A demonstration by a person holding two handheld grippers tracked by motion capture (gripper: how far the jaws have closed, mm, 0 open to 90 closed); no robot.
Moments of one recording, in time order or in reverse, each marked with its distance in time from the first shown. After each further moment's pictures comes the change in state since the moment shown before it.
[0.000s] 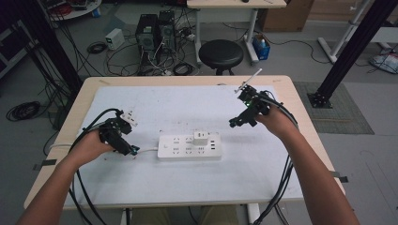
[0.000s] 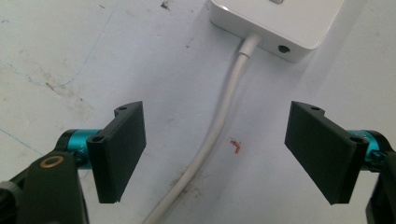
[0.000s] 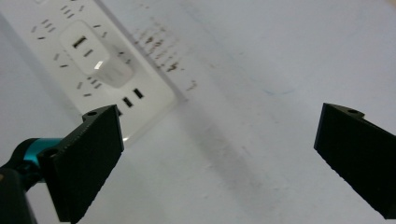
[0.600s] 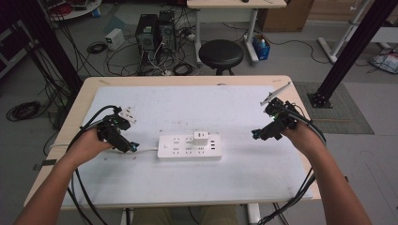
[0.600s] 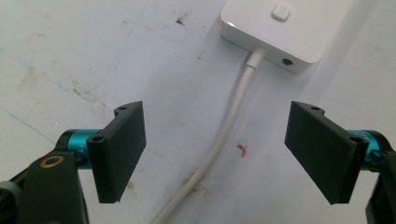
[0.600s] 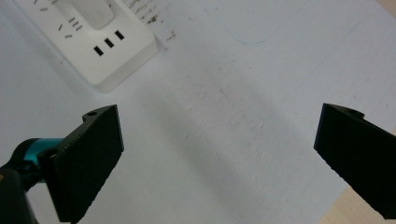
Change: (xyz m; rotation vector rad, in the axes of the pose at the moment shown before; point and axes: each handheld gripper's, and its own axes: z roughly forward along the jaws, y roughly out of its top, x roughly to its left) left arm 0.000 0.006 -0.012 -0.020 0.072 -0.024; right arm 0.001 -0.064 -0.030 -0.010 -0.062 -0.001
